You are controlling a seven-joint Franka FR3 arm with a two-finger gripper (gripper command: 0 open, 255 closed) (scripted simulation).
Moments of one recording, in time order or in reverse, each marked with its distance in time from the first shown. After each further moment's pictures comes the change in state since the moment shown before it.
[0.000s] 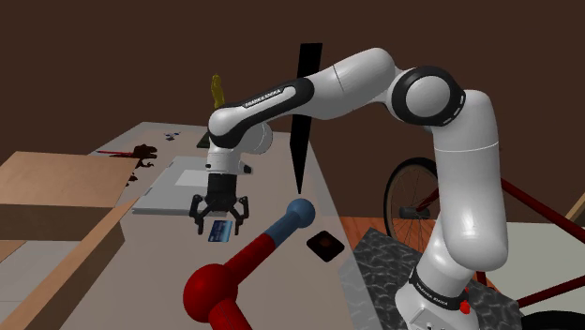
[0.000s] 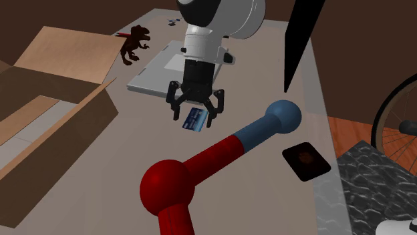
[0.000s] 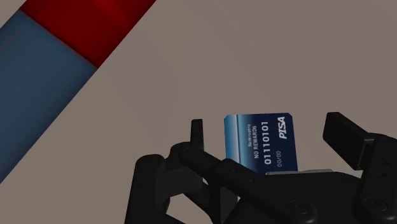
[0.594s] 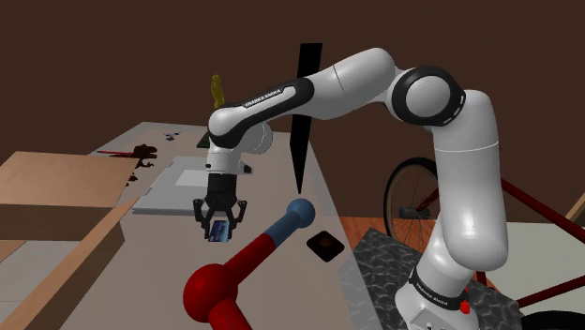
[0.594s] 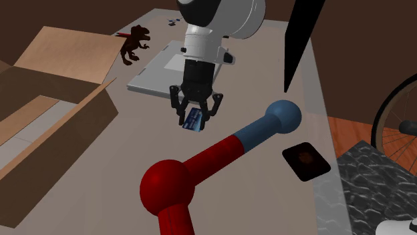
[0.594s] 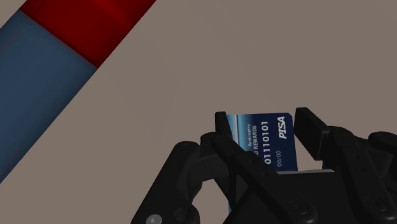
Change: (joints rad) arm 0.000 0.000 0.000 0.000 0.000 0.000 0.000
